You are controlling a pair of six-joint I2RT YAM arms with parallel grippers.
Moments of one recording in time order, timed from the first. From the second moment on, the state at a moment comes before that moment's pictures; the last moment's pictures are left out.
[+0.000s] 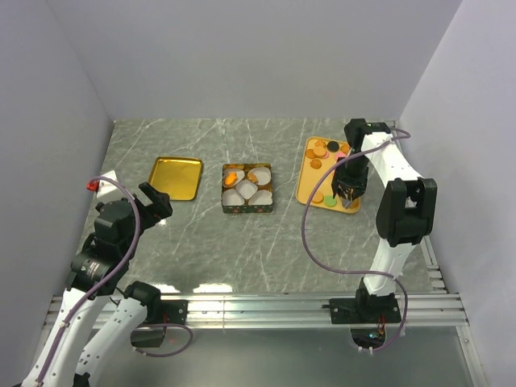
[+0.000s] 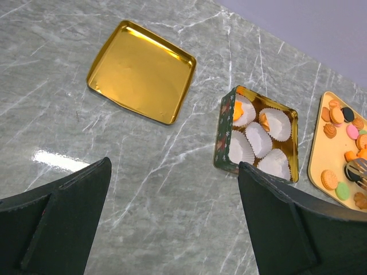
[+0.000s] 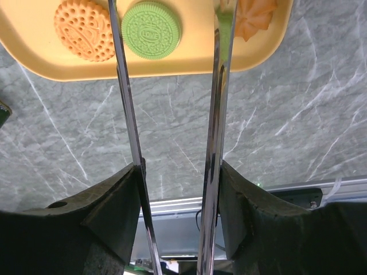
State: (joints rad) left arm -0.34 0.51 0.82 -0.67 -0.39 -0.58; right arm 0.07 1.88 1.62 -1.30 -0.02 0.39
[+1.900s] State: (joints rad) left arm -0.41 1.12 1.29 -0.50 0.37 -0.79; right arm 0.53 1.55 1.75 -1.09 -0.55 0.60
